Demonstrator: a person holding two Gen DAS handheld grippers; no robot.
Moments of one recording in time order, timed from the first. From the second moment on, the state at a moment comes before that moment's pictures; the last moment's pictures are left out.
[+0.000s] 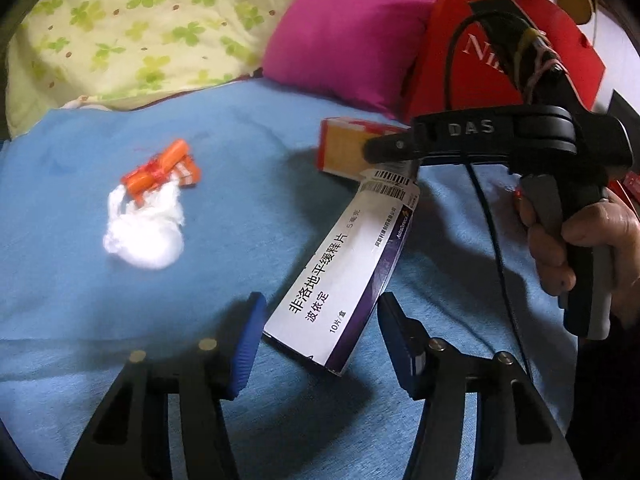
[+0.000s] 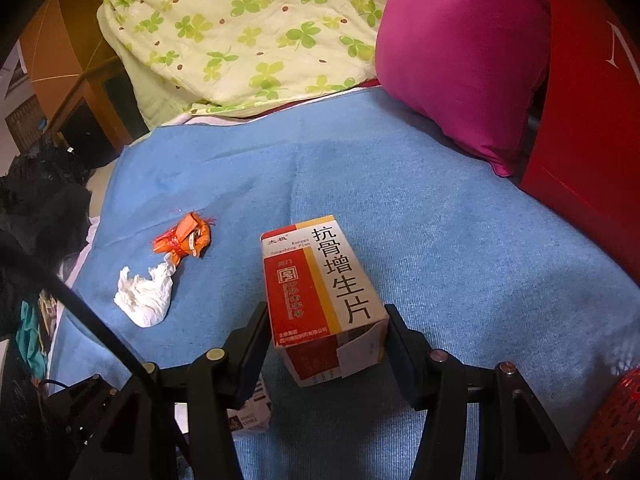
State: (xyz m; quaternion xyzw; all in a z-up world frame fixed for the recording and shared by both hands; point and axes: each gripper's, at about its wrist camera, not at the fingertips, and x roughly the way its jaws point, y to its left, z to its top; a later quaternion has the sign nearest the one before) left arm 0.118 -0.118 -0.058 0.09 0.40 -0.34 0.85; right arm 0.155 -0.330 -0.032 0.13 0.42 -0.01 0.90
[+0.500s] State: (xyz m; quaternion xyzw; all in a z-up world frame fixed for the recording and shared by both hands) left arm 0.125 -0.100 -0.049 0.09 0.39 -0.31 0.86; right arm 0.161 -0.321 -0.046 0.10 0.46 -0.01 0.88
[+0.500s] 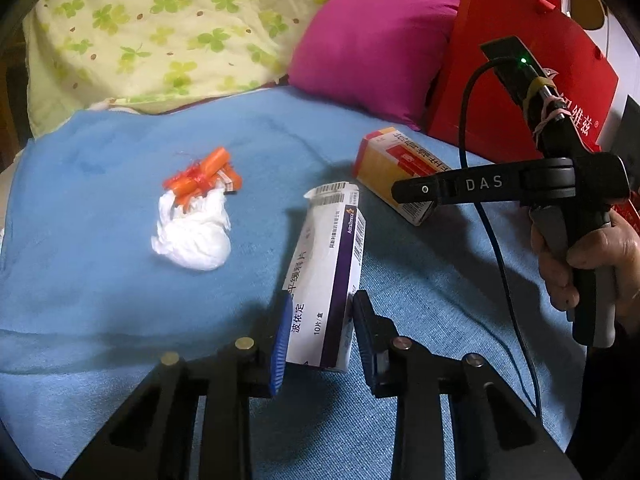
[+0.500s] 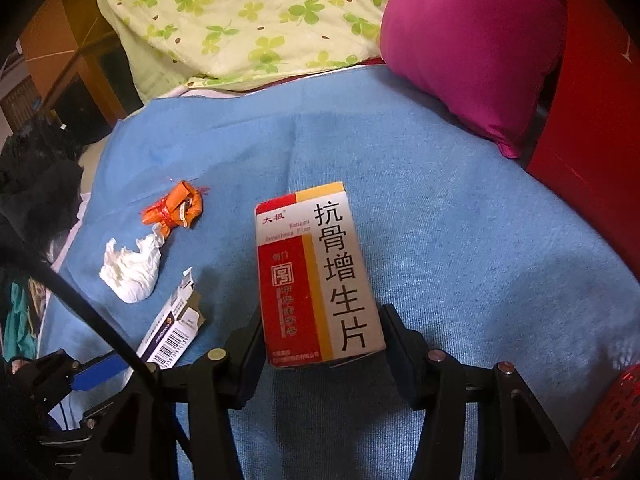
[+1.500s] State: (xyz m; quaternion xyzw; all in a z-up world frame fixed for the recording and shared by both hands) left arm 0.141 -0.081 -0.070 0.05 0.44 -0.25 0.86; right arm 0.163 -0.311 -0.046 0.08 0.44 -0.03 0.89
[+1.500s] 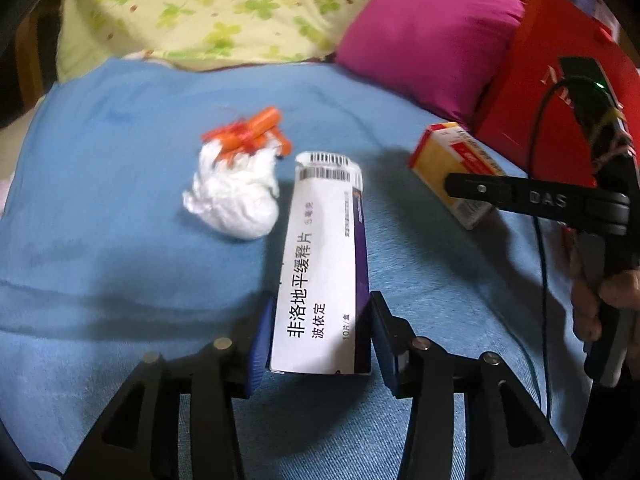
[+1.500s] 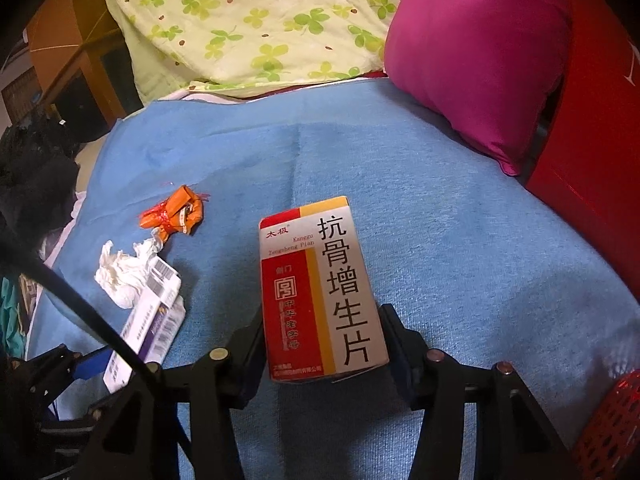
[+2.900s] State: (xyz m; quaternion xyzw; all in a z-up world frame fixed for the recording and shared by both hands) left arm 0.125 -0.071 -0.038 0.04 0.38 -0.17 0.91; right arm 0.149 -0.292 -0.035 0.09 0.44 0.02 0.90
